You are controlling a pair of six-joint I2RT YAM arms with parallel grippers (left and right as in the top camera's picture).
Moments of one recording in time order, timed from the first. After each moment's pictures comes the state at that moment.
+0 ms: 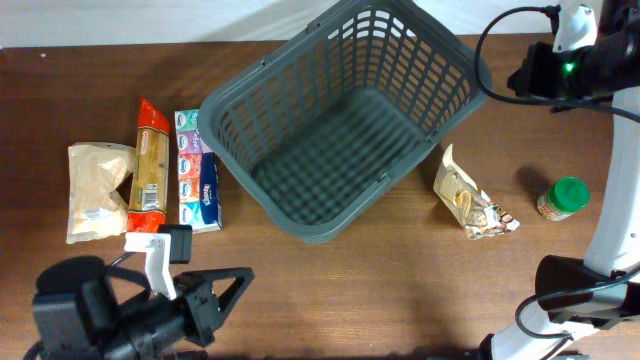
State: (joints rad) left arm 0.07 0.68 1.23 -1.34 0.84 -0.33; right arm -0.16 1.86 2.34 -1.55 -0.32 0.04
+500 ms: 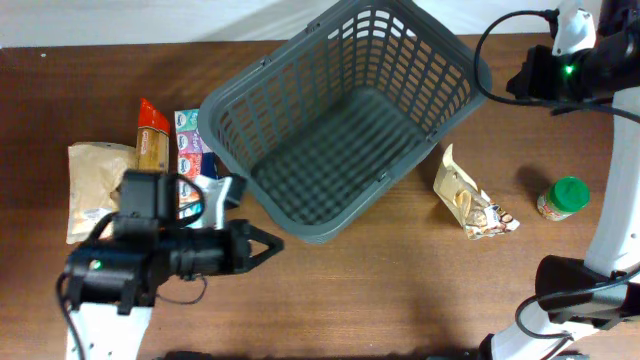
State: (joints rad) left arm -0.12 1.04 1.15 -1.23 0.87 -0.28; right arm -0.16 1.86 2.34 -1.57 -0.32 0.04
